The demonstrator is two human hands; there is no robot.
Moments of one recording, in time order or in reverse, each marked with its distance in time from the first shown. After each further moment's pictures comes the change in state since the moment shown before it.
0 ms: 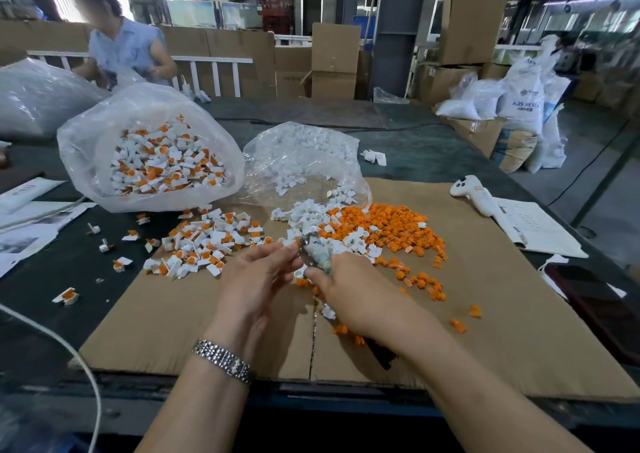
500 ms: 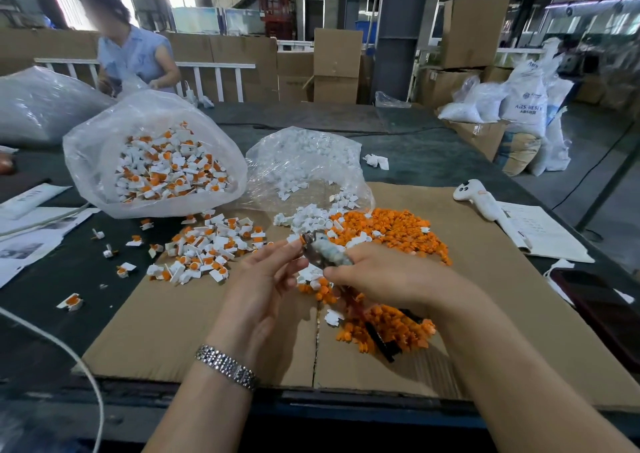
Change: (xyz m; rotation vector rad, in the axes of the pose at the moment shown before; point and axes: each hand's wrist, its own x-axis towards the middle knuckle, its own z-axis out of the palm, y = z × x) left_hand 0.000 0.002 0.001 -0.082 -0.124 0.010; right_hand -0.002 -0.001 -0.048 0.230 -0.295 0.041
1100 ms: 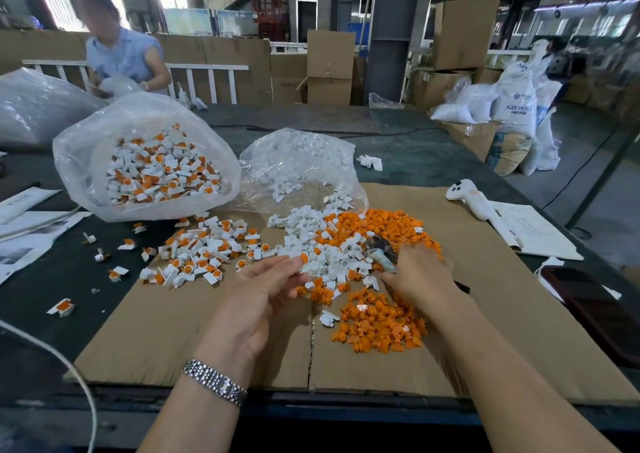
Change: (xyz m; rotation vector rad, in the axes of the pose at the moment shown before) left_hand -0.005 -0.007 -0.009 0.030 0.032 -0.077; right_hand 0.044 0.093 -0.021 -0.695 0.526 0.352
